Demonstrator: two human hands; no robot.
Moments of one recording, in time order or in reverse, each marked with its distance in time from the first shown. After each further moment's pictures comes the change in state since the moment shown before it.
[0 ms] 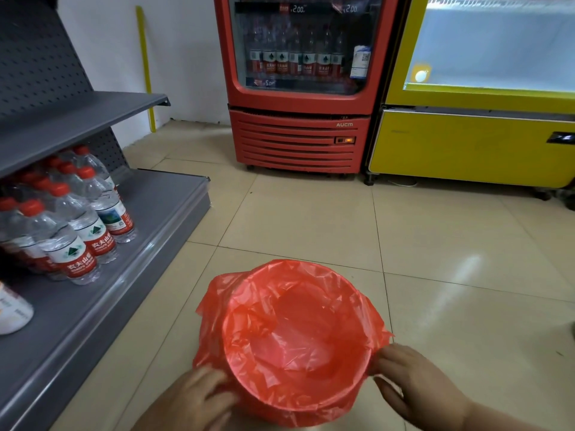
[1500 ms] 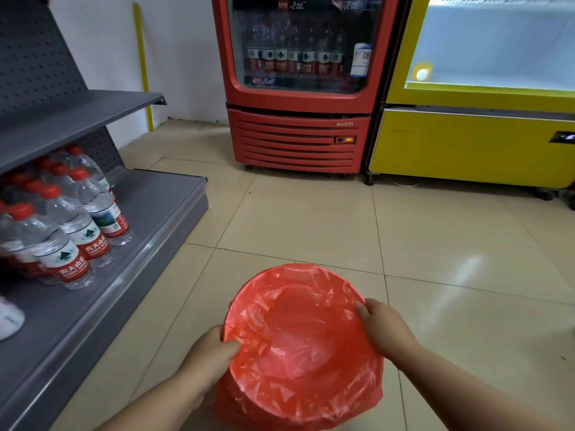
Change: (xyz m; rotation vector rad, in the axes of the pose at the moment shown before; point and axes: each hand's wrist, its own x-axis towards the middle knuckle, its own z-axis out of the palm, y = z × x) left_hand 0.081 0.018 -0.015 -0.719 0.227 -0.745; right_hand 0.095 0.005 -0.001 0.297 -0.081 0.900
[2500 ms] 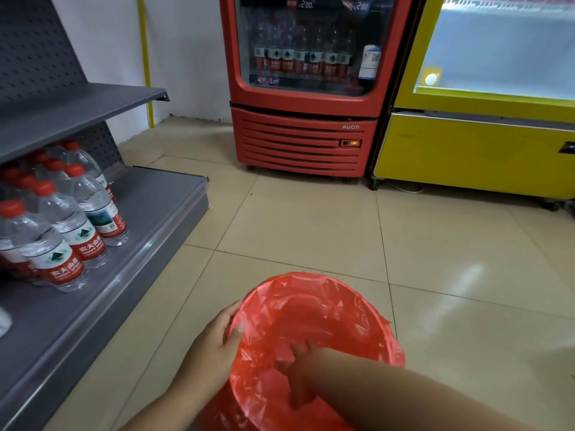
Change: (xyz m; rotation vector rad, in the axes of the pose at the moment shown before) left_hand -0.002 0.020 -0.004 0.168 0.136 0.405; right_hand 0.020 -0.057 0.111 -0.938 -0.766 -0.361
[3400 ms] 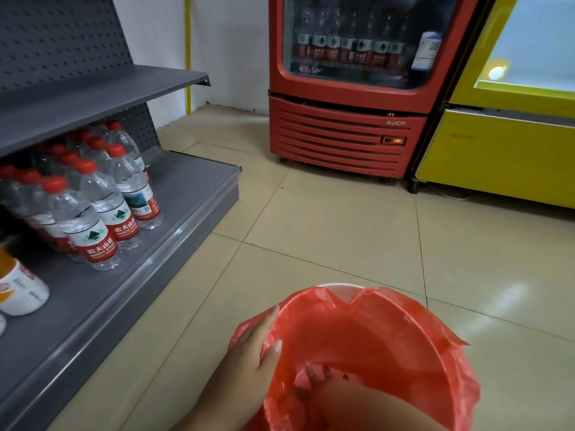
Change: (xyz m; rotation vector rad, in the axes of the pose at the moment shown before) left_hand -0.001 -0.019 0.007 0.070 -0.026 0.121; right_hand -0.003 -0.004 0.018 0.124 0.037 -0.097
